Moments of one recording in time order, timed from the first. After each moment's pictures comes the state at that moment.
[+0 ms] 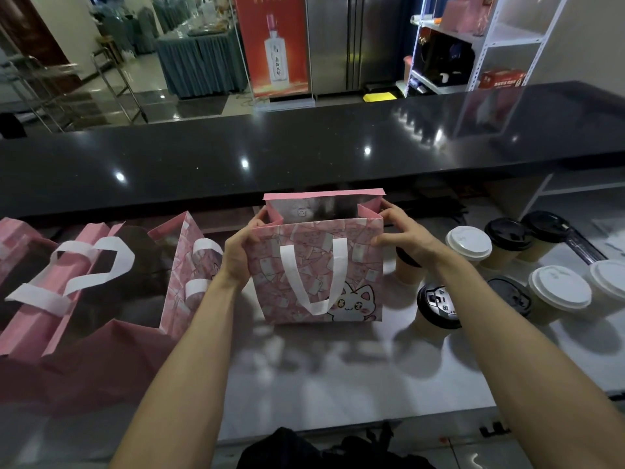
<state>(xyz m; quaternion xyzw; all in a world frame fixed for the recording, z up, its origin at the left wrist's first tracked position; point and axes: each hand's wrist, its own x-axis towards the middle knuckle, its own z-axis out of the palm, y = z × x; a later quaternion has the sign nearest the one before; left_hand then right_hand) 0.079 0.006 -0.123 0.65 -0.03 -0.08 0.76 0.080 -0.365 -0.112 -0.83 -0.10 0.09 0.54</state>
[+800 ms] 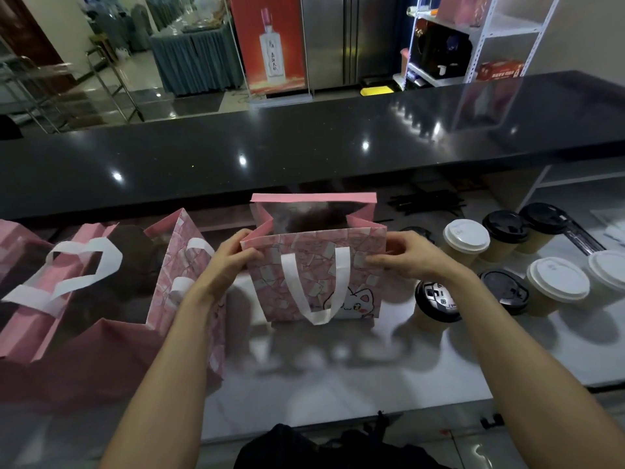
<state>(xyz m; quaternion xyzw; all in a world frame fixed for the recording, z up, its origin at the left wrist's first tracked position) 0.059 0.038 -0.128 0.78 -0.06 -0.09 0.61 0.044 -0.364 -0.125 -0.83 -0.10 0.15 0.53</state>
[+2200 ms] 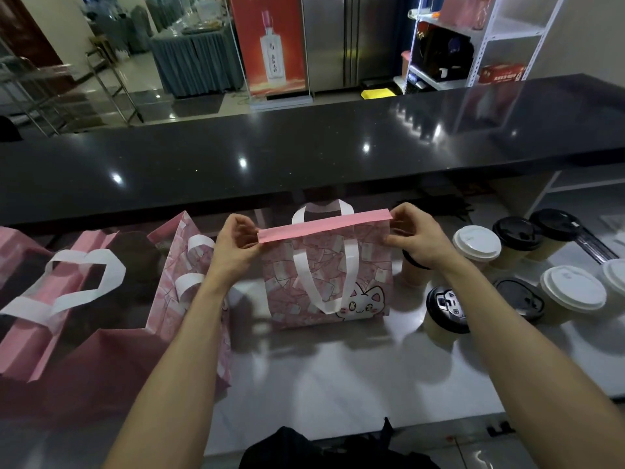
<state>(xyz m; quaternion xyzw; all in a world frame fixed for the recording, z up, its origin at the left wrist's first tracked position) 0.102 0.035 -0.139 0.77 -0.04 0.06 0.63 0.091 -0.366 -0.129 -0.82 -0.08 -0.03 0.57</state>
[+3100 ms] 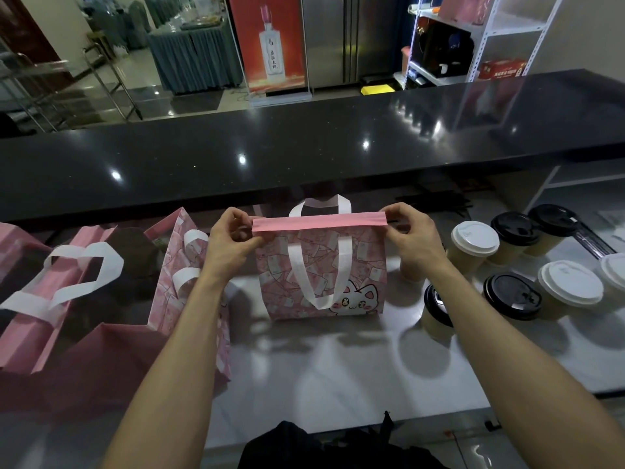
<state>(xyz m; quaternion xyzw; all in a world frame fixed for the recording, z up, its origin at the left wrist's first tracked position) 0.094 0.036 -0.127 0.80 -0.04 0.09 0.59 0.068 -0.339 -0.124 -0.86 -0.02 -0.14 0.50</state>
